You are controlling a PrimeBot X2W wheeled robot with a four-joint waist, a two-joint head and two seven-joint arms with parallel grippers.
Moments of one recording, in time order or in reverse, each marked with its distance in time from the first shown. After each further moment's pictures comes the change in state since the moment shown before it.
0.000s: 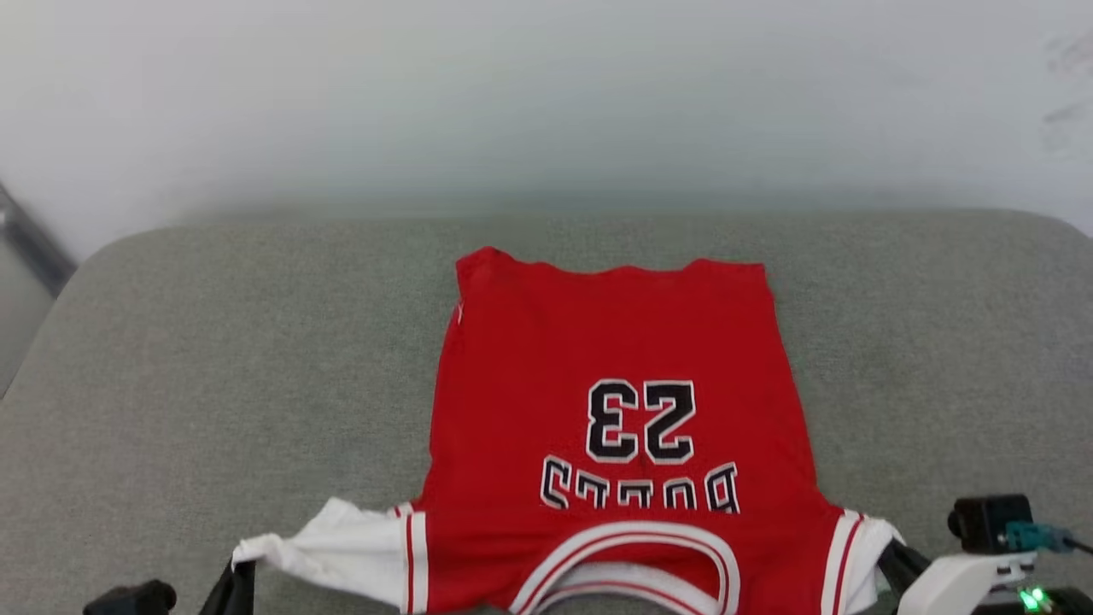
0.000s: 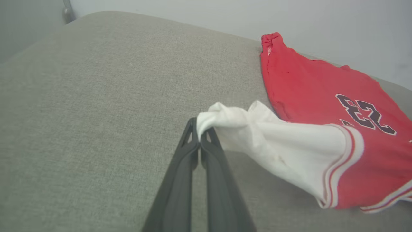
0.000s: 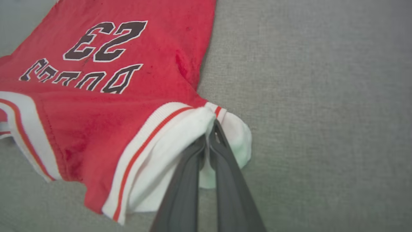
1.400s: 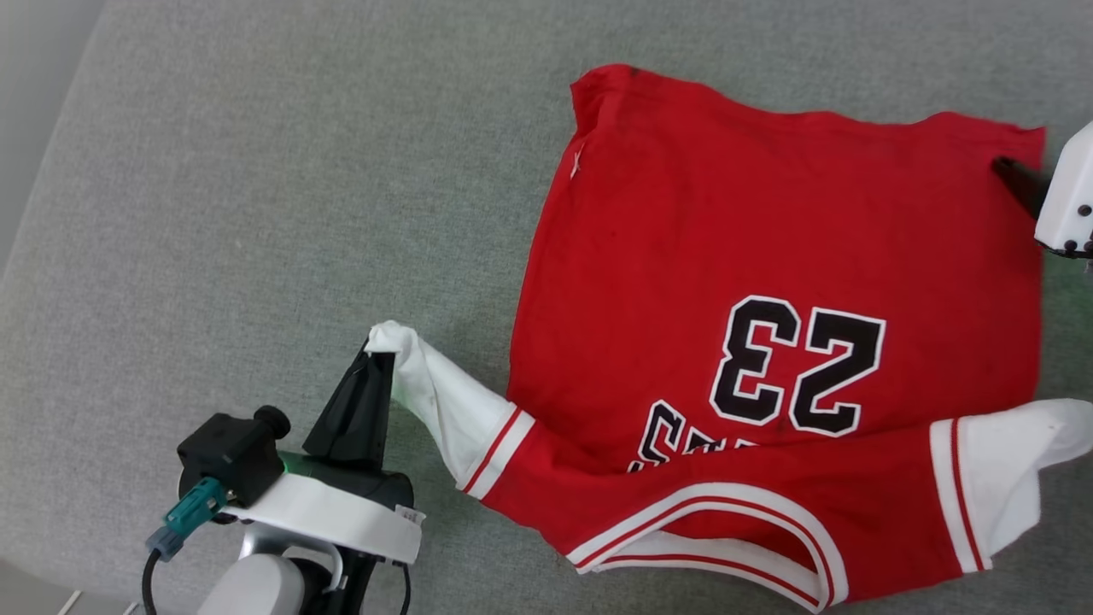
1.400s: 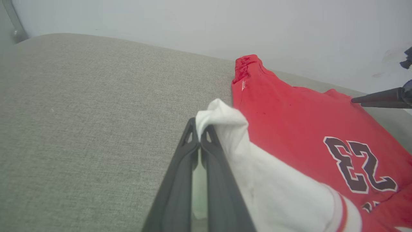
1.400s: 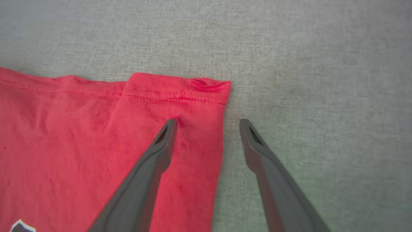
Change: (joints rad) left arm -0.252 -0.098 -0.142 -0.236 0.115 -0.081 -0.062; right arm -0.811 -0.035 -0.241 0.261 -0.100 -0.002 0.556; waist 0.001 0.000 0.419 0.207
